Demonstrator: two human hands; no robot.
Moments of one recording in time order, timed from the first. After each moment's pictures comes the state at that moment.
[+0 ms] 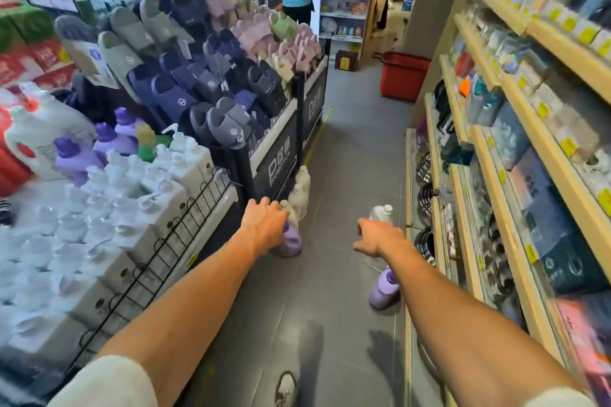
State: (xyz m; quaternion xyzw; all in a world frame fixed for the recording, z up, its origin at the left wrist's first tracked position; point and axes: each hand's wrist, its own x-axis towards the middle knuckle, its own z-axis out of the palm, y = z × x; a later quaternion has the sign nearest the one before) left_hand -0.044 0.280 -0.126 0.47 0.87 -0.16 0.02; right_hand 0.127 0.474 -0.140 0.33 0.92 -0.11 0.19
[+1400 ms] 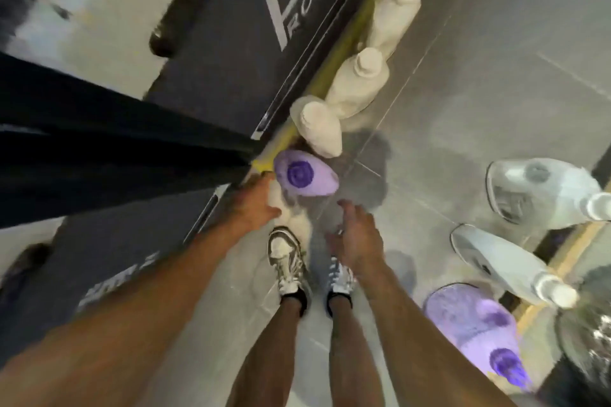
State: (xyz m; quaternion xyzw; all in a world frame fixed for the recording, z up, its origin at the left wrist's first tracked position) left_hand -0.486 0.524 -0.783 0.10 0.87 0.12 0.46; right_hand -0.335 0.706 -0.792 0.29 0.84 -0.33 0.33
